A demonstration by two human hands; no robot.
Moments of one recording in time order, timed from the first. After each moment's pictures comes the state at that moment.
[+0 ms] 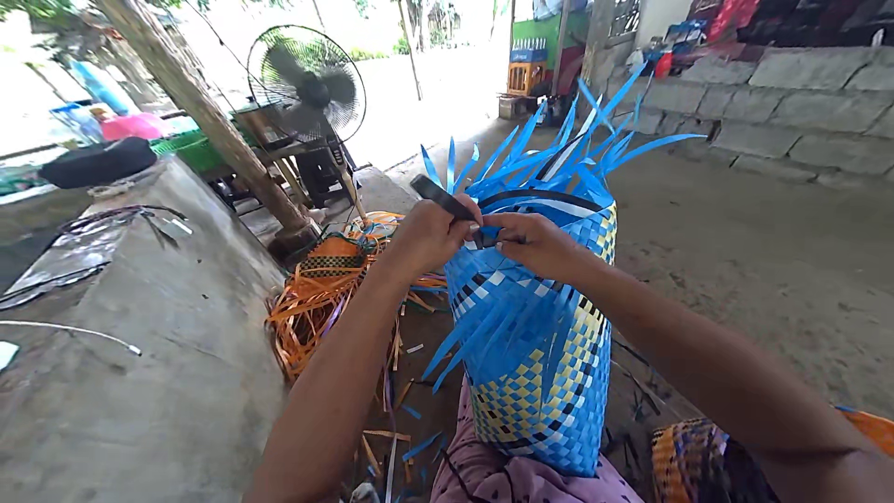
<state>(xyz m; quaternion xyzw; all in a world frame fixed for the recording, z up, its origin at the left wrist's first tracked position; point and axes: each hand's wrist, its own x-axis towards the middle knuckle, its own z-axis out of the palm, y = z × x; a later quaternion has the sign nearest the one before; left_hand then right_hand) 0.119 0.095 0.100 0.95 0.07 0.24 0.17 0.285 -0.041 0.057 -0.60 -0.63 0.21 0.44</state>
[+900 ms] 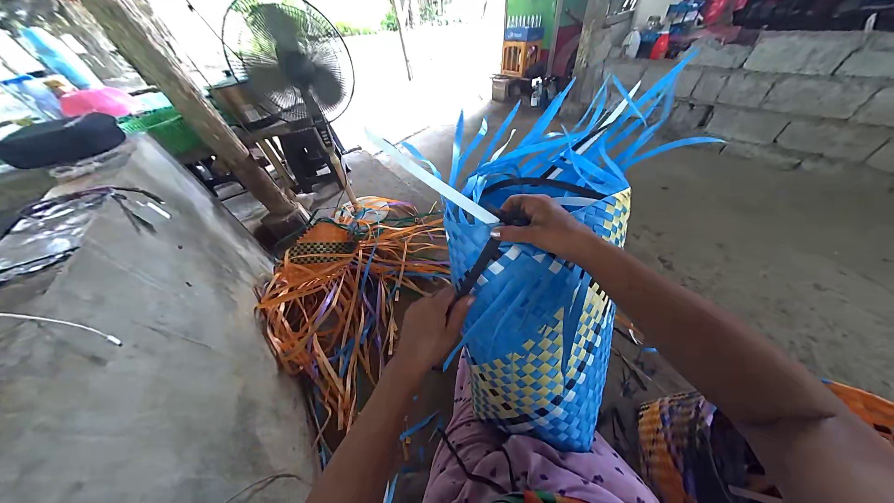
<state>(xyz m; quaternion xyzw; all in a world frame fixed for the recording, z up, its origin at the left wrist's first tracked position) 0.057 0.043 -0.033 0.92 0.26 0.21 0.22 0.306 -0.027 0.034 -0.57 -0.61 0.24 0.50</state>
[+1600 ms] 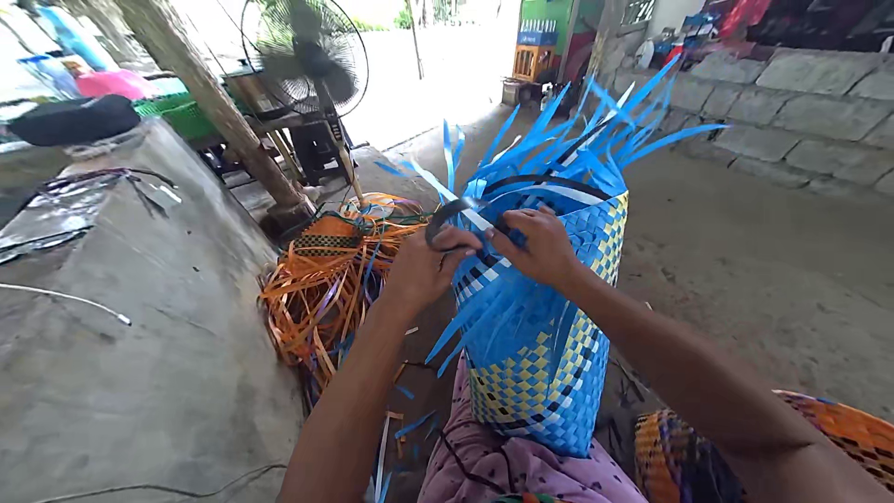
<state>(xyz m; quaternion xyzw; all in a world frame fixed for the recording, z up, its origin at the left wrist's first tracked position) 0.074 0.089 0.027 0.90 0.02 0.41 0.13 0.266 -0.019 0.011 -0.59 -0.66 -0.17 0.44</state>
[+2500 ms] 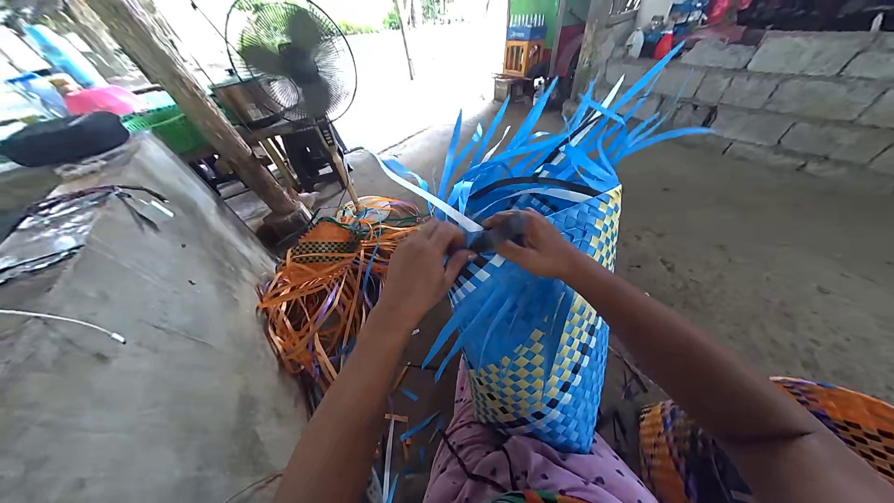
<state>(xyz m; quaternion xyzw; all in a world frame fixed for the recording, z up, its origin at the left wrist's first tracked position) 0.084 0.074 0.037 0.94 0.16 0.30 0.05 0.286 -0.026 0.015 -0.57 -0.70 0.01 0.43</state>
